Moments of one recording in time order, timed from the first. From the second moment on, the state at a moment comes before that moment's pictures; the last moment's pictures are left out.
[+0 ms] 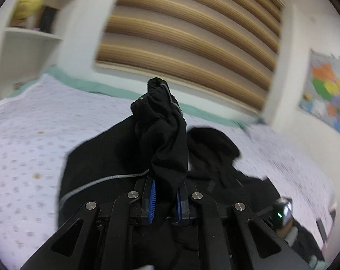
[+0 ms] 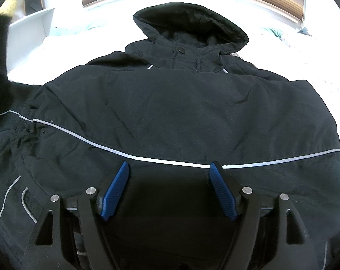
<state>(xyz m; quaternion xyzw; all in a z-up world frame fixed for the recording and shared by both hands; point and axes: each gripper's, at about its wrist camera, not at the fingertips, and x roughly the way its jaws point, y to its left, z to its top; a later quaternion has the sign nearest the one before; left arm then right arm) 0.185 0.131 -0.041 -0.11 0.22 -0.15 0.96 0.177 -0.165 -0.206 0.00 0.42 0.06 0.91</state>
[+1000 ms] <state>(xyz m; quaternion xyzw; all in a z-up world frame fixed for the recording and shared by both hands) 0.232 0.047 -0.121 -0.20 0.45 -0.32 0.81 0.153 -0.157 -0.160 0.14 0.46 0.21 0.85</state>
